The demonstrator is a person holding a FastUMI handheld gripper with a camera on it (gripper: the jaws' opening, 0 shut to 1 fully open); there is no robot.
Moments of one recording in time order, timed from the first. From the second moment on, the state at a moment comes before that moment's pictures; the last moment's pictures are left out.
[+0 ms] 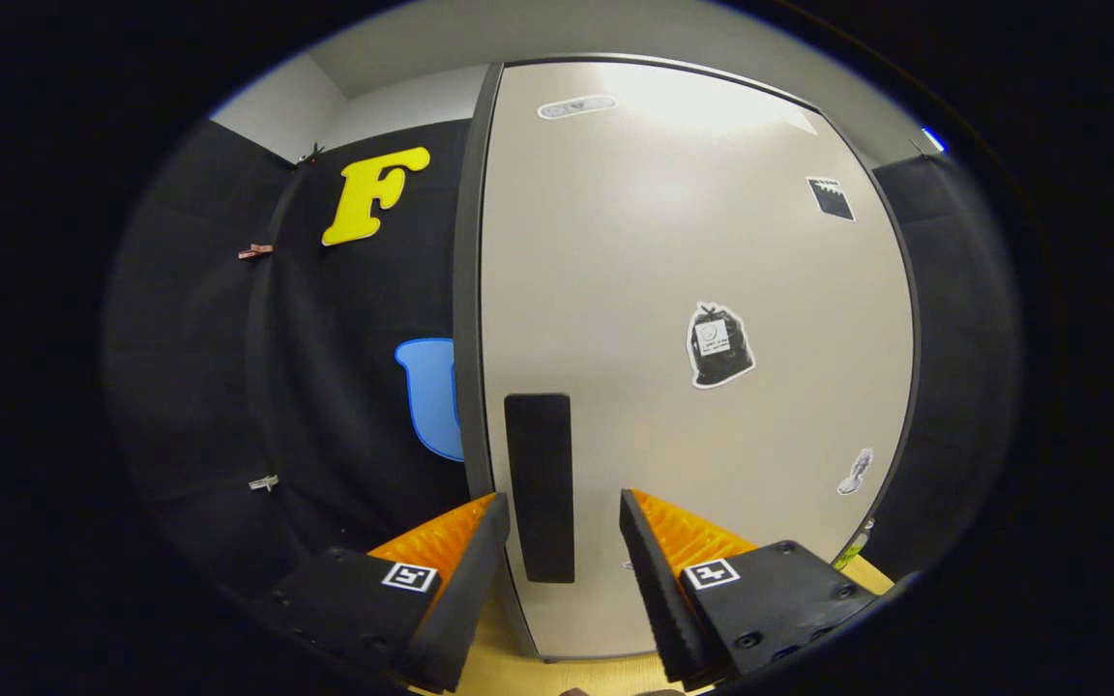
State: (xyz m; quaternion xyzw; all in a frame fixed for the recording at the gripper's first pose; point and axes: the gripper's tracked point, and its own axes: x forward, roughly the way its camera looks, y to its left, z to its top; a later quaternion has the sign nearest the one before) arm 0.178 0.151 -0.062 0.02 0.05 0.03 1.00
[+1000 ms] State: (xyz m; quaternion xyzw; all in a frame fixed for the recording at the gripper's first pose) arm 0.128 0.160 -0.049 0.02 0.04 0.07 1.00
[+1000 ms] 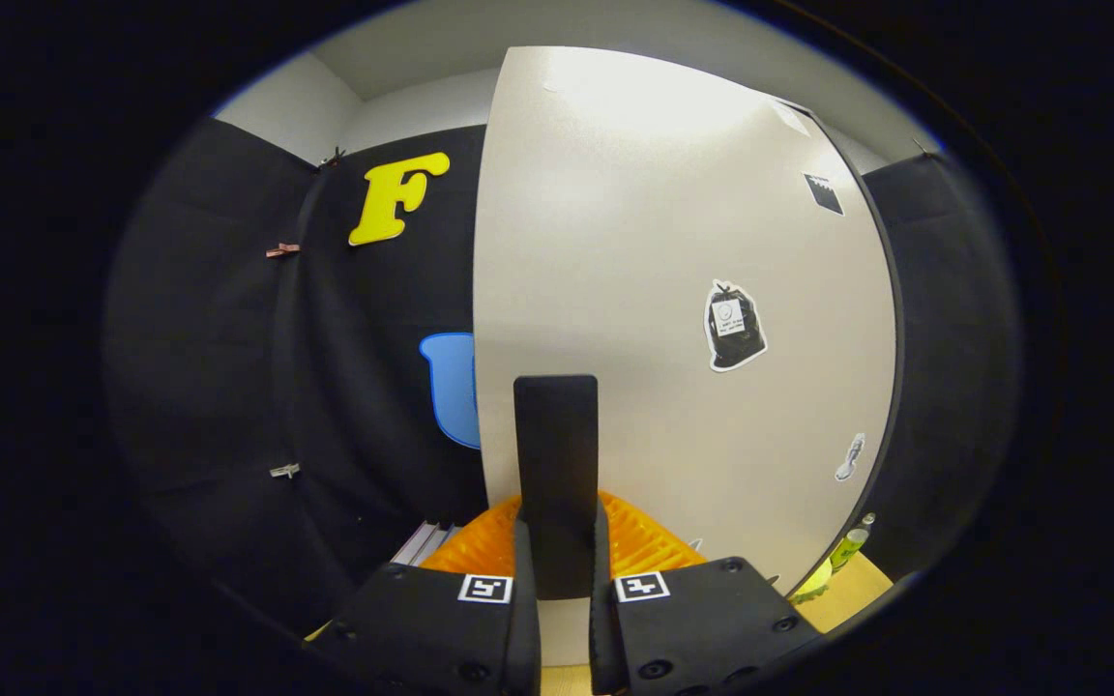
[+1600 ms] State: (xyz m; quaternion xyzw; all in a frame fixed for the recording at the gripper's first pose) arm 0.030 0.094 -0.041 0.03 0.05 0.10 0.99
